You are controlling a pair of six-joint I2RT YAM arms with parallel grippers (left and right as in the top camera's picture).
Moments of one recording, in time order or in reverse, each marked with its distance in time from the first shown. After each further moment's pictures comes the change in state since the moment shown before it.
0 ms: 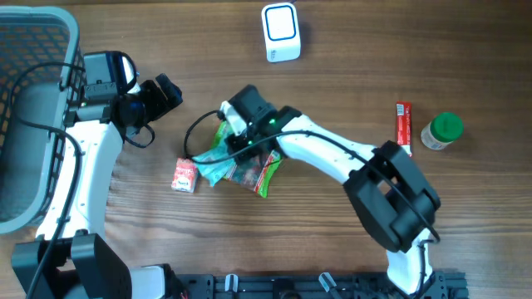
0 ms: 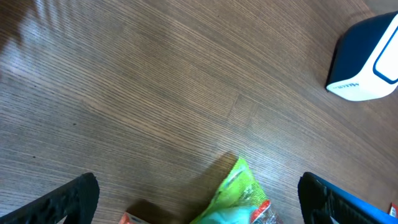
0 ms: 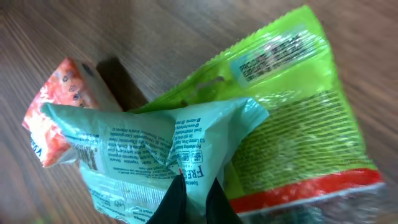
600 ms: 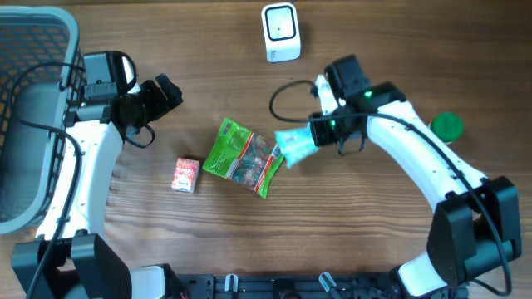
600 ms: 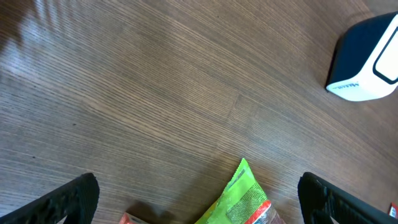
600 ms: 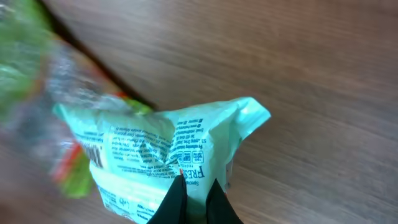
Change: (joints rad) left arm 0.000 0.000 0.000 0.000 0.000 0.000; right arm -0.359 -0.332 -0.205 -0.336 0.163 -0.039
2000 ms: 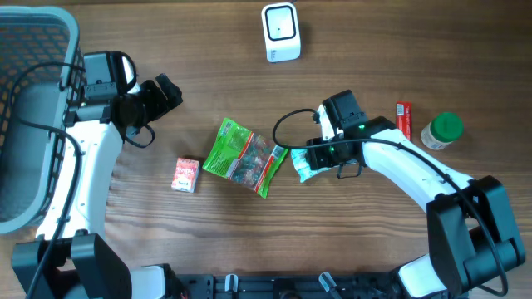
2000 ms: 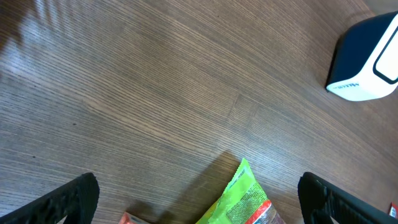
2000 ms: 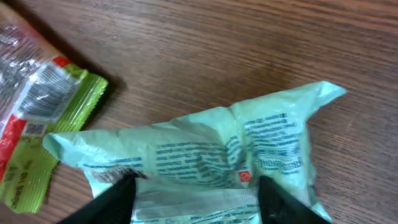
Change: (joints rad) left arm 0.000 0.000 0.000 0.000 0.000 0.000; right arm 0.018 -0.031 -0.246 0.227 0.002 0.048
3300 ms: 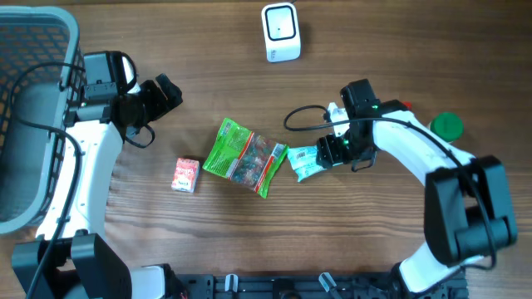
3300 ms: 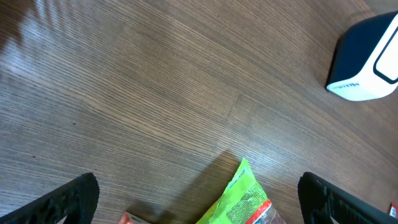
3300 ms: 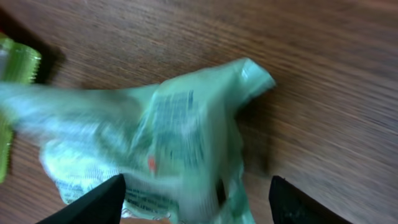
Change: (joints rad) left arm 0.000 0.000 0.000 -0.001 0.000 0.000; right arm -0.123 0.116 0.101 -0.166 -0.073 -0.180
